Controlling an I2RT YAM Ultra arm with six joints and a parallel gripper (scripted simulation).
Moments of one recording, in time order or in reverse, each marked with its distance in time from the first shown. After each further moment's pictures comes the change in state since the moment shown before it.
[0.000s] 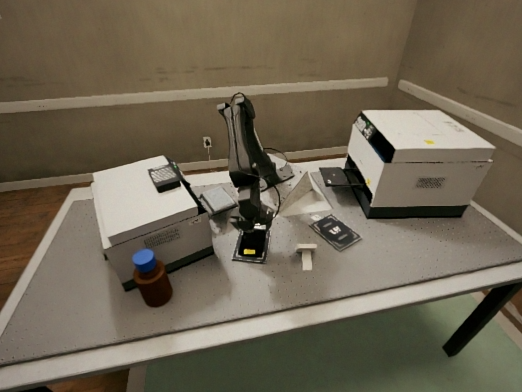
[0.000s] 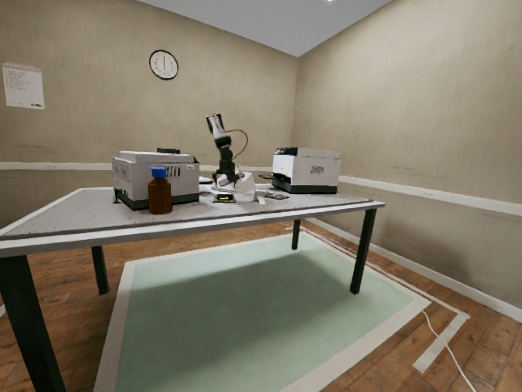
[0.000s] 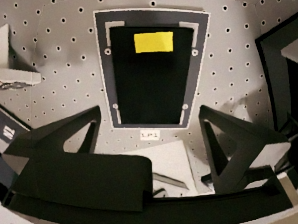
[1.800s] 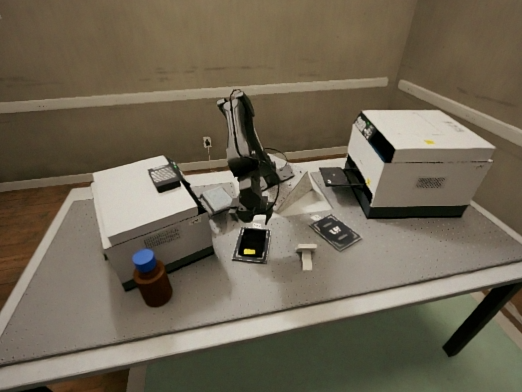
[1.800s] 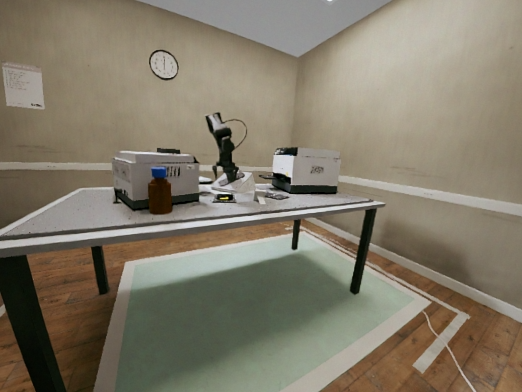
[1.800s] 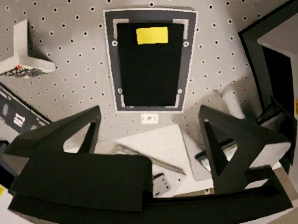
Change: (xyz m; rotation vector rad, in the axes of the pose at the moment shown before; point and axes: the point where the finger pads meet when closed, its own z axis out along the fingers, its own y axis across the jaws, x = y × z) arm 0.002 0.000 -0.041 0.003 0.007 0.002
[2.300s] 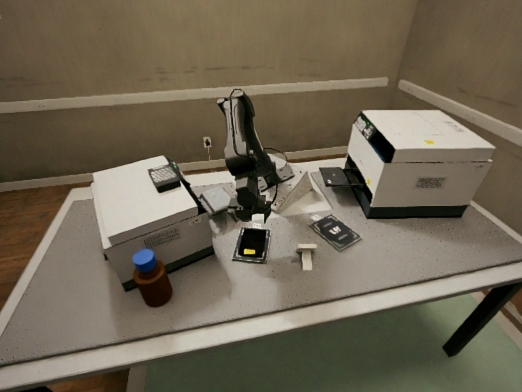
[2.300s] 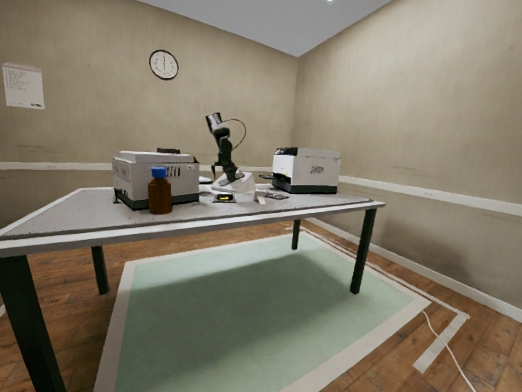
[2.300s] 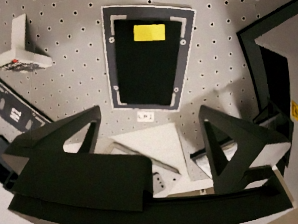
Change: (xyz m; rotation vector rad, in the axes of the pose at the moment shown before) arm 0.003 -0.006 -0.001 -0.008 0.006 -0.029
